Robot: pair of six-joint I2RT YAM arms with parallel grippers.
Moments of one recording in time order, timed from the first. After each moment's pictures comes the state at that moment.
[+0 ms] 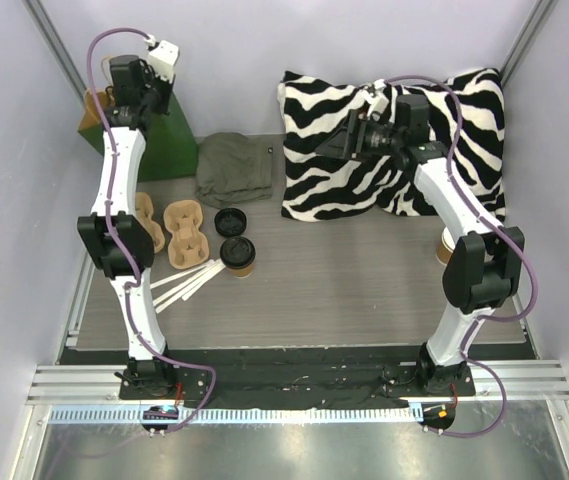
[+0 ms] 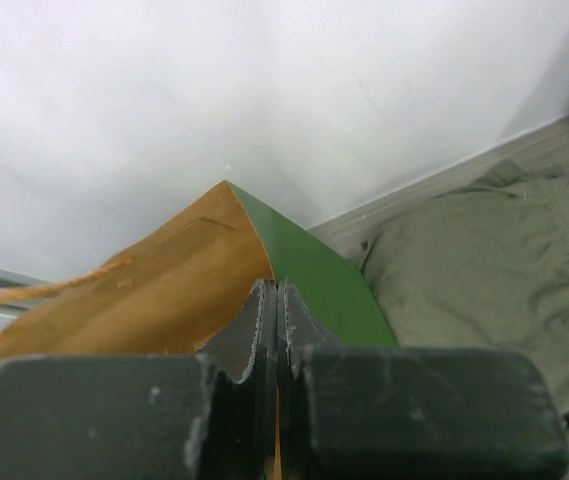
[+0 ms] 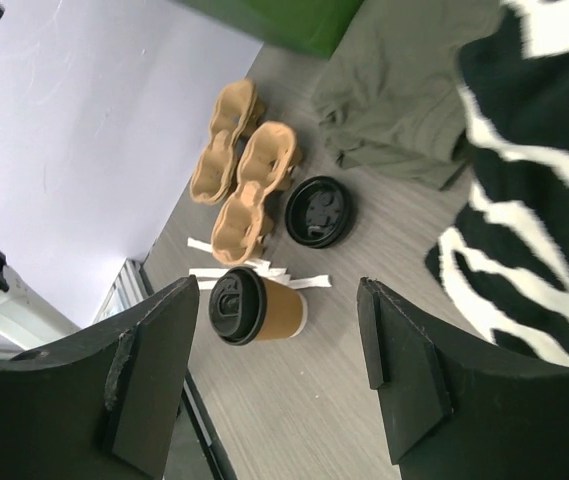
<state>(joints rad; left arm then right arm) 0.03 2.16 2.33 -0.47 0.20 0.41 0.20 1.80 1.64 -0.21 -0.83 0.46</state>
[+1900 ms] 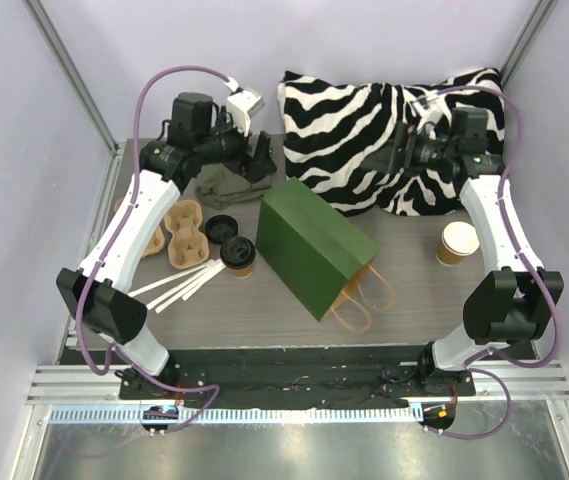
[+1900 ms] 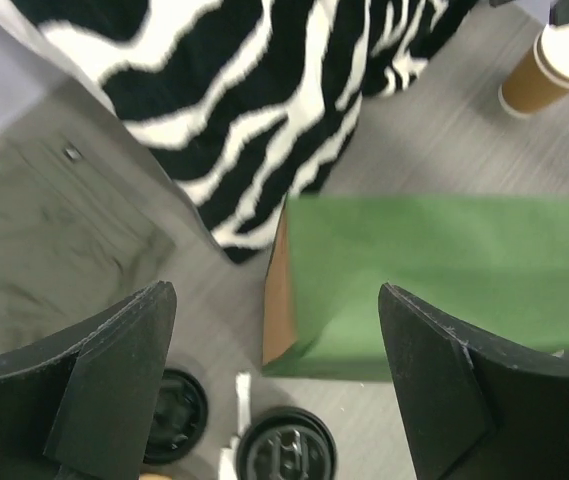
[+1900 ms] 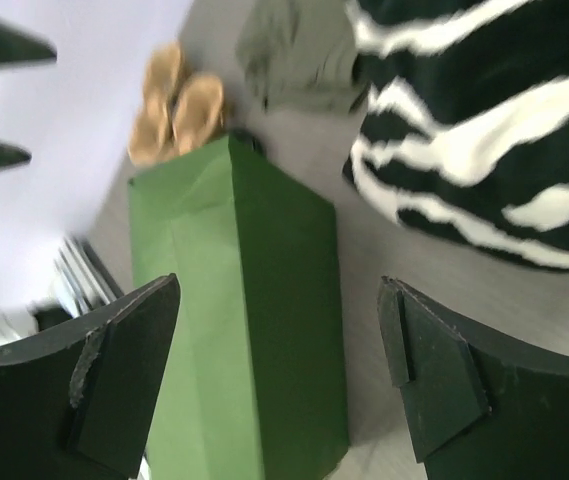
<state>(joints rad) -0.39 1.65 1.84 -0.67 0.45 0.13 -0.05 1.55 1.51 -0.47 -0.87 0.28</state>
